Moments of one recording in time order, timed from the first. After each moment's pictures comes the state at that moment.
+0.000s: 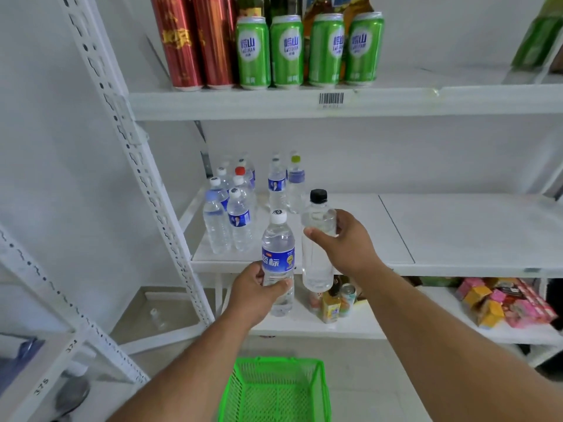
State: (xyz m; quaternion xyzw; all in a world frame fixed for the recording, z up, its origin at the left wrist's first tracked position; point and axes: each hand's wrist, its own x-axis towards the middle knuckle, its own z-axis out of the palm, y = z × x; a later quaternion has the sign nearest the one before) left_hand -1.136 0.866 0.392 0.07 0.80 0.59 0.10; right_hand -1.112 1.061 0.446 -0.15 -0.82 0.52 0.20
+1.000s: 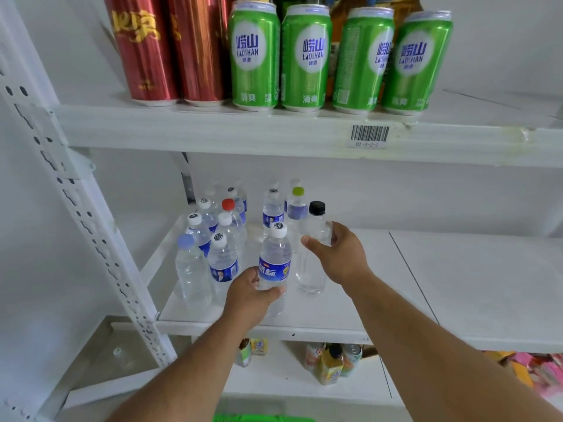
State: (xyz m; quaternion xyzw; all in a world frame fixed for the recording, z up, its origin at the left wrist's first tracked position) left_hand -1.332 0.929 0.367 0.06 0.83 0.55 0.11; right_hand -1.293 1.115 0.437 -0.19 -0.82 0.50 0.19
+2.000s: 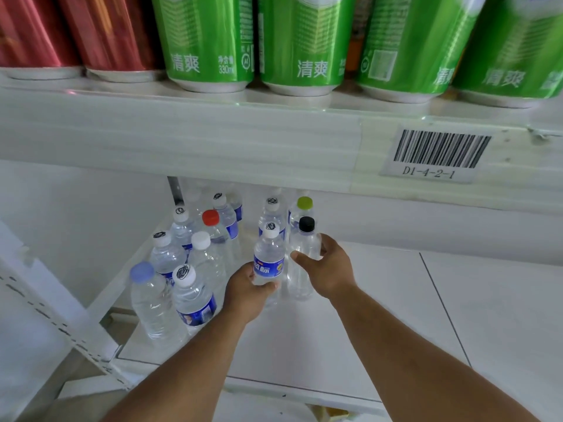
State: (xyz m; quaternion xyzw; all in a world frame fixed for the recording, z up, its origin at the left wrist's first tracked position) left_hand -1.464 0.998 0.314 -0.02 0.82 0.57 0.09; right_hand -1.431 1.167 0.367 -0.19 -0.83 0.52 0.12
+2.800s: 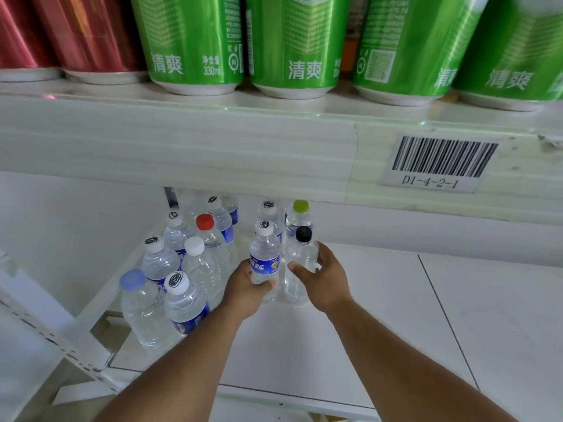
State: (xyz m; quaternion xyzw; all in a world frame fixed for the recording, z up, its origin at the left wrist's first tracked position) left_hand -1.481 1.006 0.318 0.01 0.82 0.56 0.11; right_hand -1.428 1.166 0.346 -0.17 -0.80 0.56 0.11
